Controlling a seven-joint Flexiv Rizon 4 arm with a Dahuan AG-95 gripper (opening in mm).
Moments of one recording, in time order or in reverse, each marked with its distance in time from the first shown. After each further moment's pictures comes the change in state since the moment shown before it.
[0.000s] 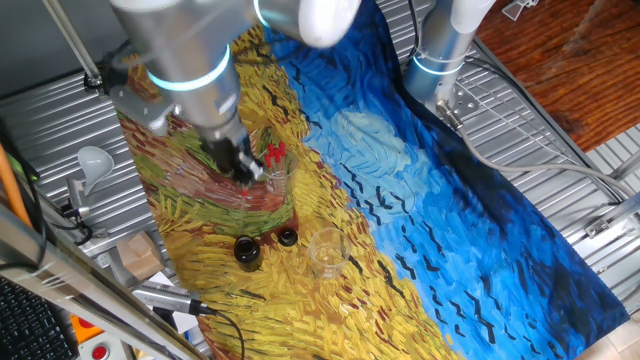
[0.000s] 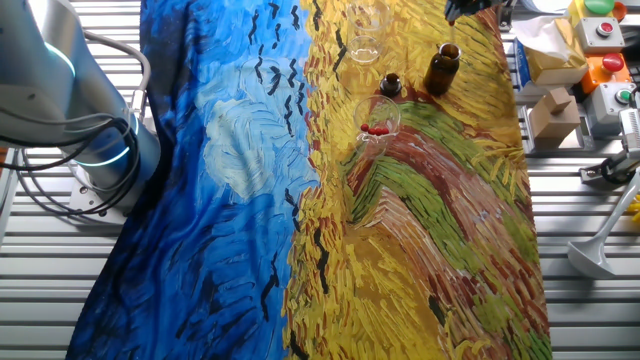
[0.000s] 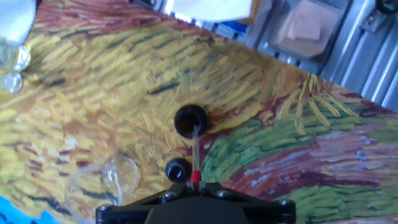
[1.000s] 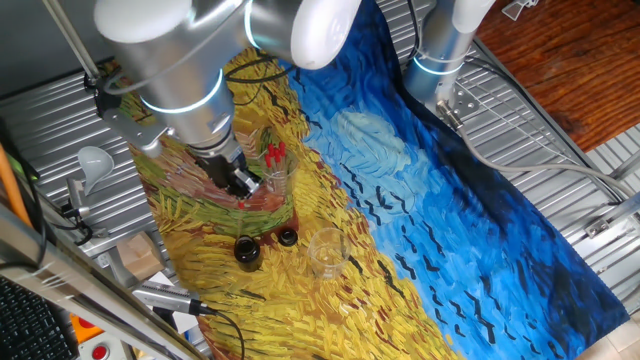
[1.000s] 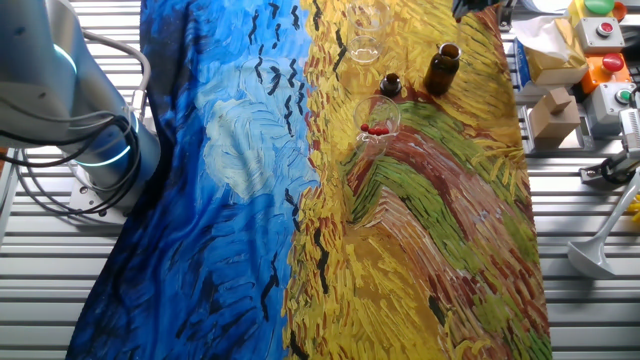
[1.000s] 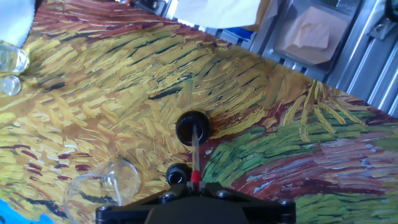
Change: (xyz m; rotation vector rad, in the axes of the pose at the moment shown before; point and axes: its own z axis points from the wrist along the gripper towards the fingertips) arm -0.005 0.003 0.013 -0.005 0.008 -0.016
